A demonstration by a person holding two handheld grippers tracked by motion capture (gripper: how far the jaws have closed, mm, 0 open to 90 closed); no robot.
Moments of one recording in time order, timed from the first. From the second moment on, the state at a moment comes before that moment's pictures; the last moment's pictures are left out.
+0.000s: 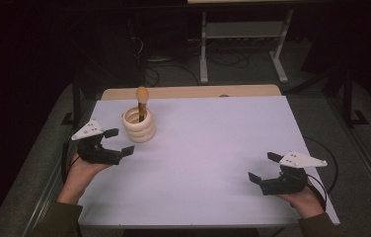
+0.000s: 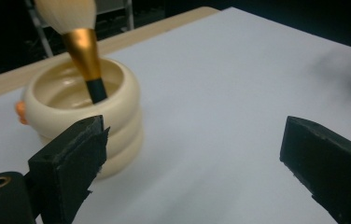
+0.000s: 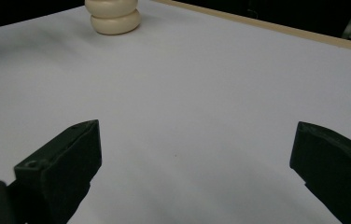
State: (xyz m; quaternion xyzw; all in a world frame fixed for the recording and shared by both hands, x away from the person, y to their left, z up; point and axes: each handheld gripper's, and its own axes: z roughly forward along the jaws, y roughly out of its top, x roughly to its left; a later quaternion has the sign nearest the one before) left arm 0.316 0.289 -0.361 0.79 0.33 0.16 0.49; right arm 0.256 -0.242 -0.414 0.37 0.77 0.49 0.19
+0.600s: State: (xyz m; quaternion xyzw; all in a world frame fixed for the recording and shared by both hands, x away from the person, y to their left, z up) left arm 0.272 0.289 -0.386 0.79 0.31 0.16 0.50; right arm 0.255 -0.243 -0.413 0.37 0.77 0.49 0.19
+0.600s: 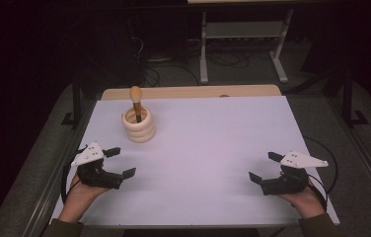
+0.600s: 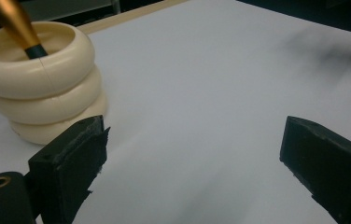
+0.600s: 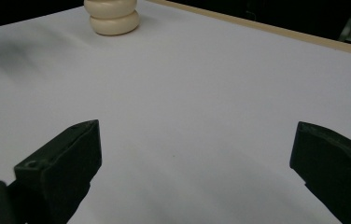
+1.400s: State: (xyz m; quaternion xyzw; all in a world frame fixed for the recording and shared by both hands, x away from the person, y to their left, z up) left arm 0.252 0.296 -0.420 0.81 0.31 0.14 0.48; right arm 0.254 -0.242 -0.416 0.36 0.77 0.48 0.19
